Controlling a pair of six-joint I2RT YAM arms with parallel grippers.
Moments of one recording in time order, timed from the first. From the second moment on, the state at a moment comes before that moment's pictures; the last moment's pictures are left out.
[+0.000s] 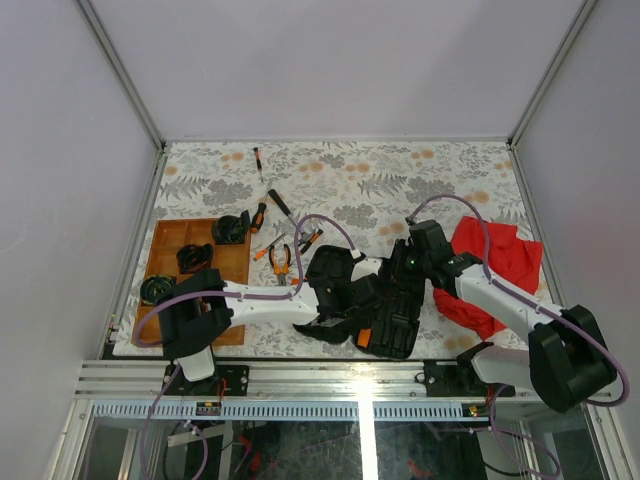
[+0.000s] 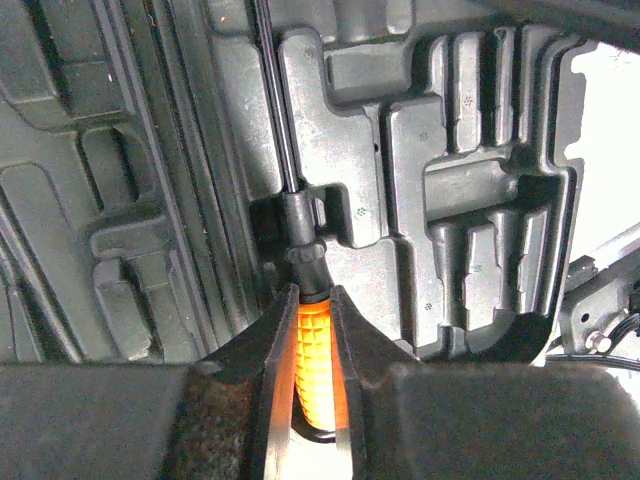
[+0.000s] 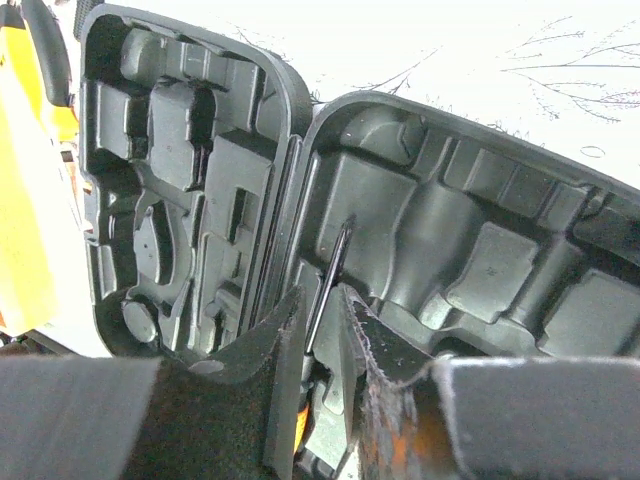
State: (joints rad) left arm -1.21 1.74 1.05 -0.29 -0.17 -0.86; right arm 0.48 1.22 0.63 -0.29 -0.18 0.65
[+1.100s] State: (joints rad) left arm -1.22 1.74 1.05 -0.27 -0.18 -0.86; right arm 0.48 1.43 0.67 -0.23 -0.23 0.66
